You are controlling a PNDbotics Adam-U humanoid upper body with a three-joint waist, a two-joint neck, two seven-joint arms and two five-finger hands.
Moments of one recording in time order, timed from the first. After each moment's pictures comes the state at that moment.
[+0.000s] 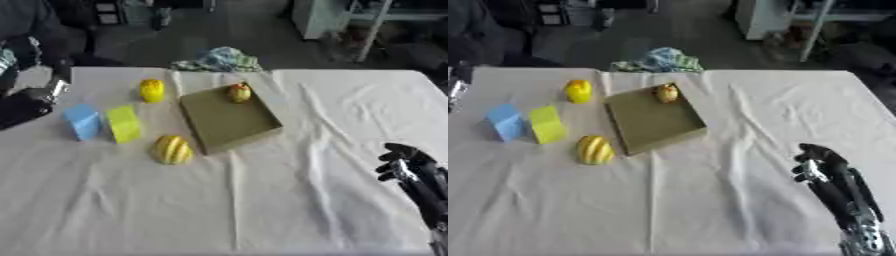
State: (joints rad) left arm -0.36 0.81 -0.03 -1.64 -0.28 -0.17 -0.31; right arm -0.02 -0.18 -0.07 -1.60 0.08 -0.15 0.13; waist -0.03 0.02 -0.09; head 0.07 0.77
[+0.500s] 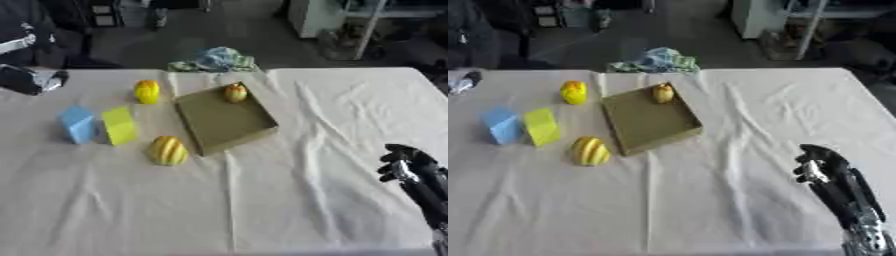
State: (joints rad) left arm -0.70 0.78 -0.16 -1.12 -0.86 -0.30 -0.50; right arm -0.02 -0.19 -0.07 -1.59 0.08 -0.16 0.13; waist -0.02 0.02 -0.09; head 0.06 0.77
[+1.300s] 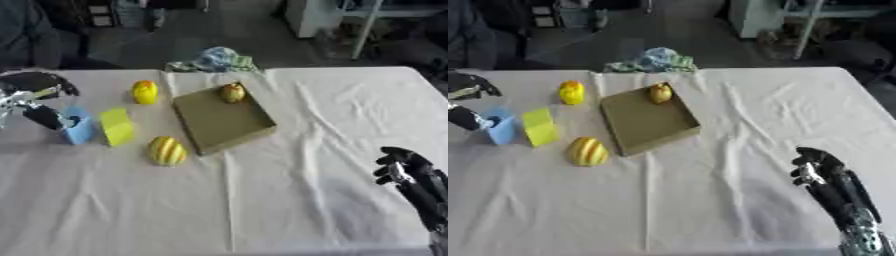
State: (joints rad) left arm -0.76 0.63 -0.10 -0.79 -1.19 -0.29 -0.38; right arm -0.01 -0.19 -0.07 -1.59 0.08 -0.16 0.13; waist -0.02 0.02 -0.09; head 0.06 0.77
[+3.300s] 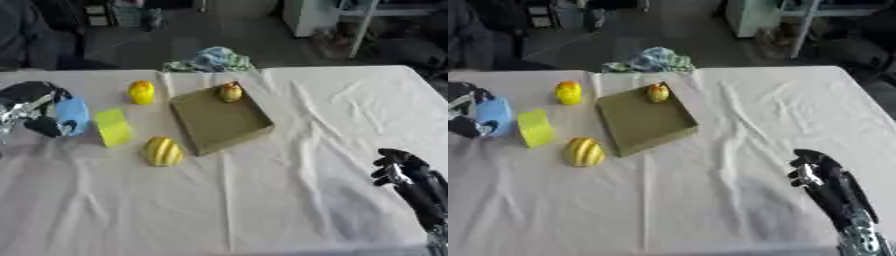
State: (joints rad) left arm -0.73 0.63 -0.07 -0.92 -1.02 -0.23 -0.31; right arm -0.01 -0.19 -0.07 -1.58 0.07 -0.16 0.13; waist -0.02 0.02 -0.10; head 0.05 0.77
